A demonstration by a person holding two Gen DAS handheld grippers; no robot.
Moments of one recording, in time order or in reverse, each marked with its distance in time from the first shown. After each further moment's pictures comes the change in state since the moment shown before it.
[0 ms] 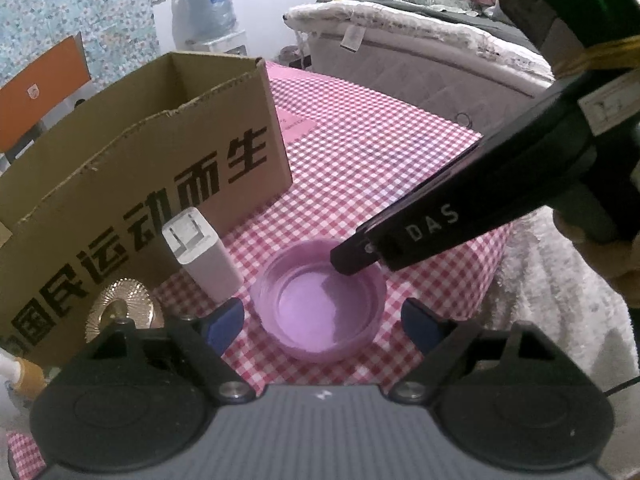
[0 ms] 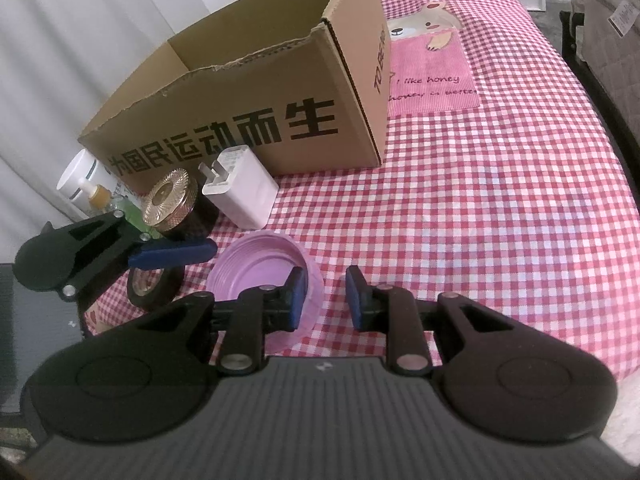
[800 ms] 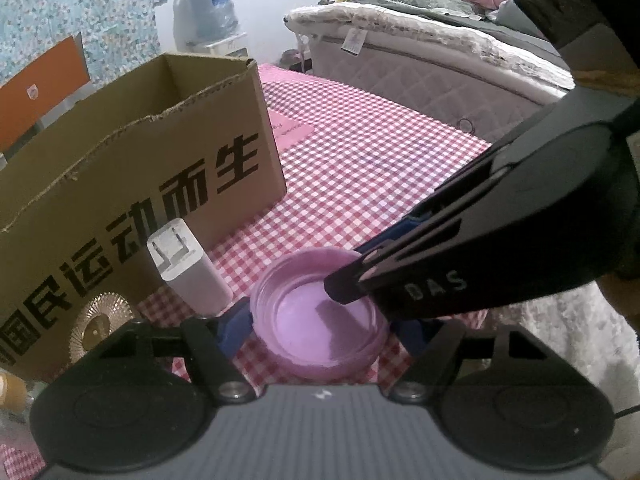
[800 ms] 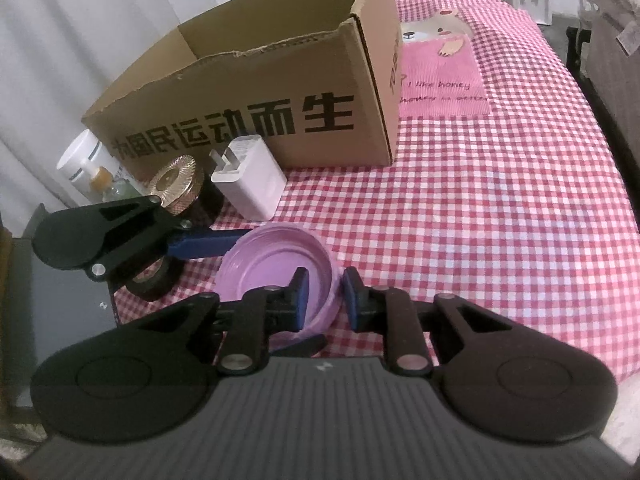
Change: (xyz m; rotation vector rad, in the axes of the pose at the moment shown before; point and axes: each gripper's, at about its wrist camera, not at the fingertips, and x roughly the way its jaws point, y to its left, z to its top) left arm 0.010 -0.004 0.006 -0.008 -0.021 0.005; right arm 0.001 0.010 -0.001 -0.064 0.004 -0.020
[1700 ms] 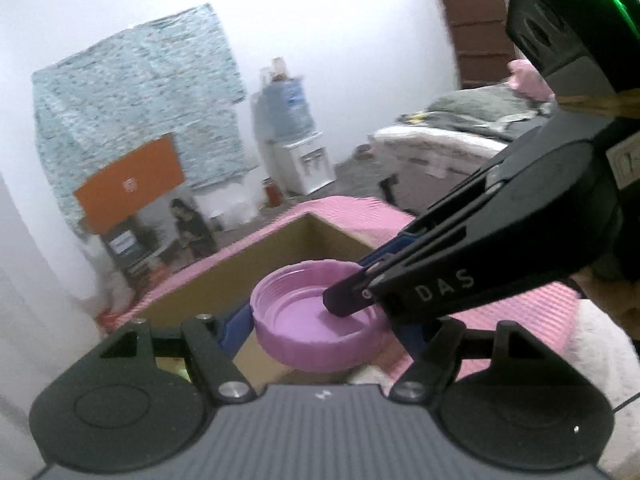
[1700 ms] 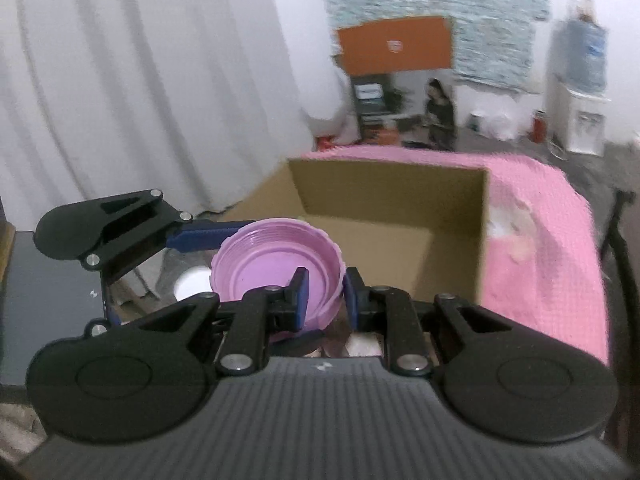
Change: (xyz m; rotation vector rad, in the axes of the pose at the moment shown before) left arm -0.134 0.074 0.064 -0.006 -0.254 0.242; right arm -0.087 0.091 0.109 -0.232 -0.239 0.130
